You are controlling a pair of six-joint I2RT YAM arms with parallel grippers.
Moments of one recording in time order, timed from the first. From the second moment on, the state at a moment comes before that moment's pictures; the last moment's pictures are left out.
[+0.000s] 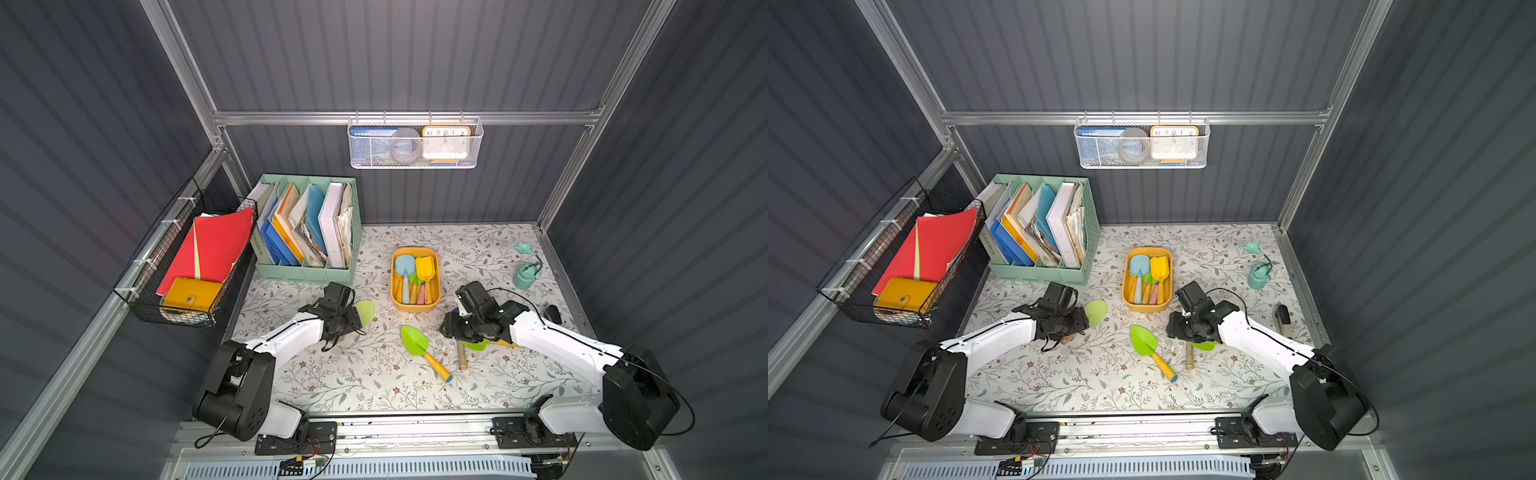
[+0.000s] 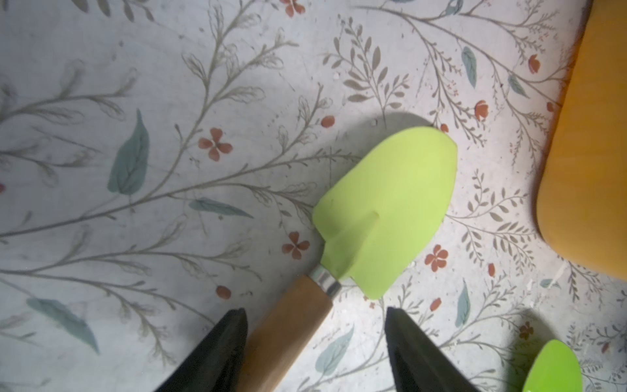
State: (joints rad) left arm -0.35 1.44 0.74 -0.40 -0.03 -0.66; right arm 0.58 1.35 0.82 -0.55 -0.13 0.71
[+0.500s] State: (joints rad) left arm -0.49 1.52 0.76 -0.46 -0.11 -0.70; right arm 0.58 1.35 0.82 -0.55 -0.14 0.73
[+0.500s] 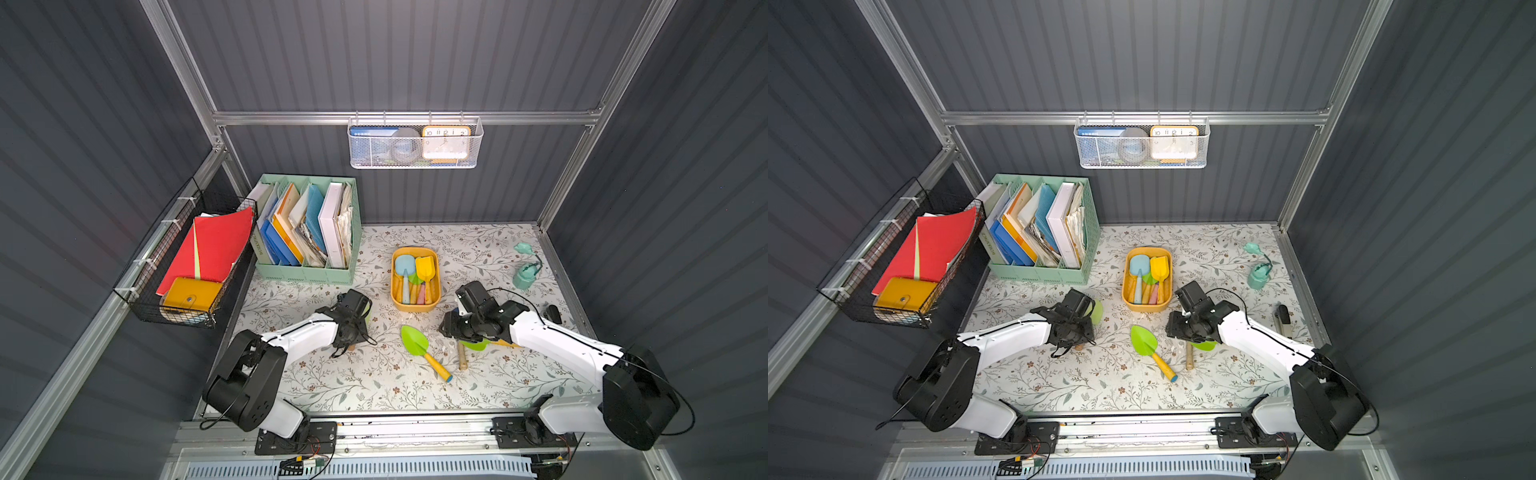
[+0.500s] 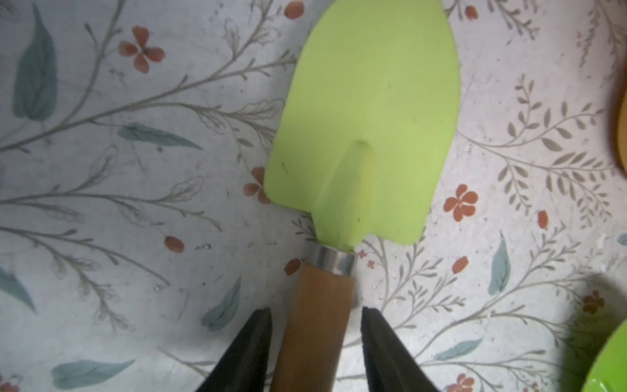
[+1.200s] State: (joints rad) left arm -0.57 1.51 0.83 -0.46 -0.07 -0.71; right arm 0.58 1.34 0.82 -0.54 -0.13 0.73
